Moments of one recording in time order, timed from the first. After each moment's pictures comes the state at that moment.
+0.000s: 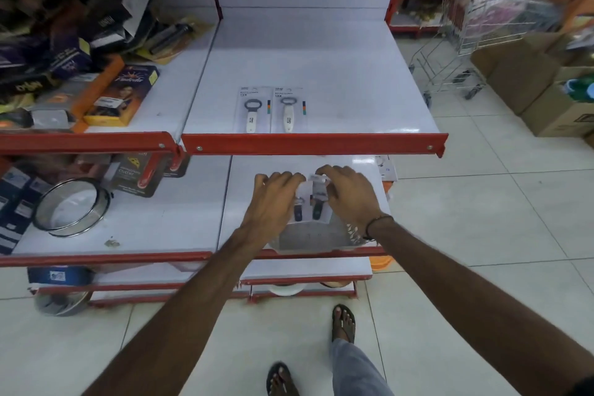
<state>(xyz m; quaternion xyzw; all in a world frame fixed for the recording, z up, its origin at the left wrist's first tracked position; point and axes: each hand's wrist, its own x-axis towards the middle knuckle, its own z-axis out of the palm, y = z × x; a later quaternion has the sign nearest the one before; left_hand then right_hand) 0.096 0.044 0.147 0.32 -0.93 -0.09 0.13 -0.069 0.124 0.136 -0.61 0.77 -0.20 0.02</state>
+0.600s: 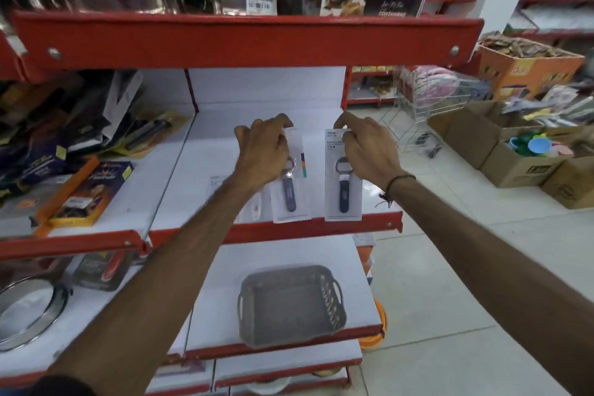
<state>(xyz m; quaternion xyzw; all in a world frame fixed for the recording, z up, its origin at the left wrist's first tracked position) -0.020 -0.041 0.336 0.32 -0.88 -0.15 0.32 -0.168 0.092 0.352 -0.52 0.78 -0.32 -0.11</state>
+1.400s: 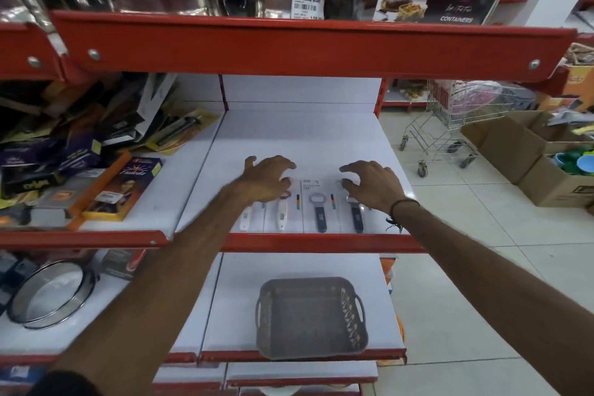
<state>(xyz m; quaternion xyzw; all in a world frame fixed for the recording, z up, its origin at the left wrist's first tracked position) 0.010 -0.109 0.292 0.35 -0.92 -0.17 0.01 -0.199 0.027 0.271 -0.55 0.82 -0.15 0.03</state>
